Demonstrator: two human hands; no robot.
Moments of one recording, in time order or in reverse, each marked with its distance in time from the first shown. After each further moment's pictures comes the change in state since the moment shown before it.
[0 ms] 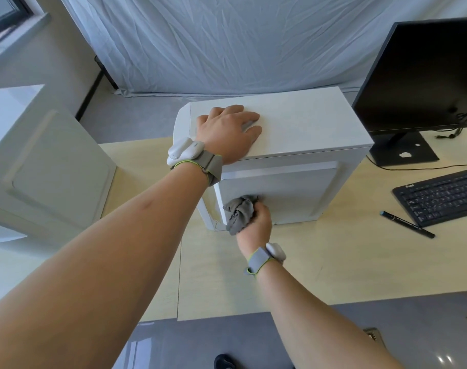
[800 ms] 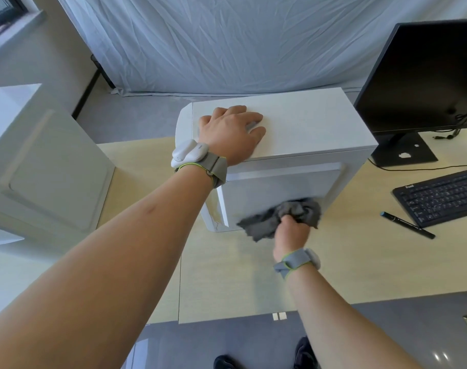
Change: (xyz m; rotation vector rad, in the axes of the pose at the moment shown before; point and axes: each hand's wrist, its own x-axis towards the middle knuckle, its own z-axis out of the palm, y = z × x) left_hand 0.004 -0.005 0.006 -0.022 0.027 -0.008; right_hand 0.038 0.010 -0.045 0.280 0.303 0.287
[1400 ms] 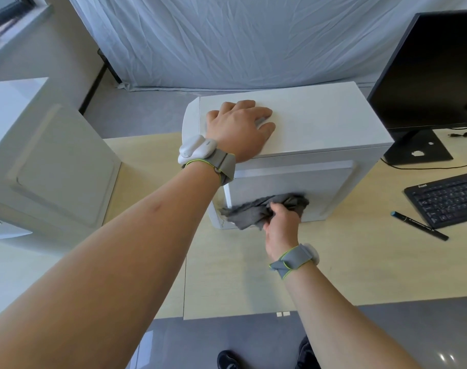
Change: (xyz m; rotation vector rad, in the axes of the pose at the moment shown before) left_hand 0.000 0.000 0.000 0.009 -0.001 0.003; right_hand -0.012 0.002 0.028 0.223 -0.268 0.284
